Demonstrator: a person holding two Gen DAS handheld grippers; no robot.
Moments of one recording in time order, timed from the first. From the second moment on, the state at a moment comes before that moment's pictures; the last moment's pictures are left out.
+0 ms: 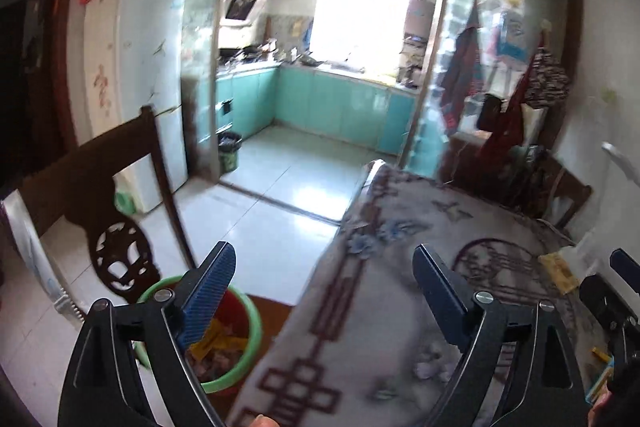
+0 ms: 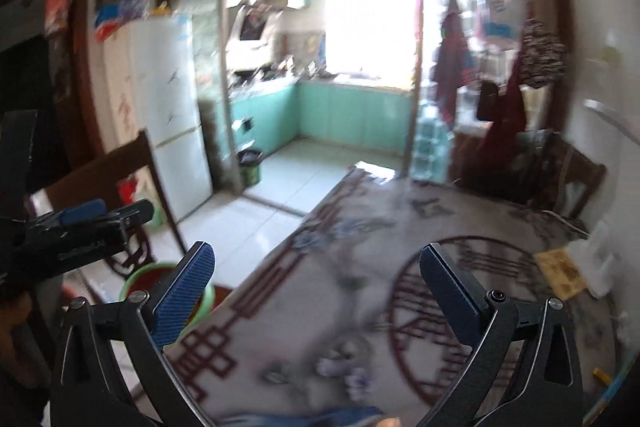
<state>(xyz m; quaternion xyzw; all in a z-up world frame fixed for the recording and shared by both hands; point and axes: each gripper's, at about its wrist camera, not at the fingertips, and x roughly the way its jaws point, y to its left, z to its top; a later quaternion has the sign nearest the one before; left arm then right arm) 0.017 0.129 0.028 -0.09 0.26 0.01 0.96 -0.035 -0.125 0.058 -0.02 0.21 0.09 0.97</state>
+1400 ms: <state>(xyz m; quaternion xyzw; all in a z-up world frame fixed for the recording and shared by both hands) -0.041 0.025 0.113 -0.04 0.22 0.03 0.97 -0.083 -0.209 0.106 0.03 0.17 -0.03 0.98</state>
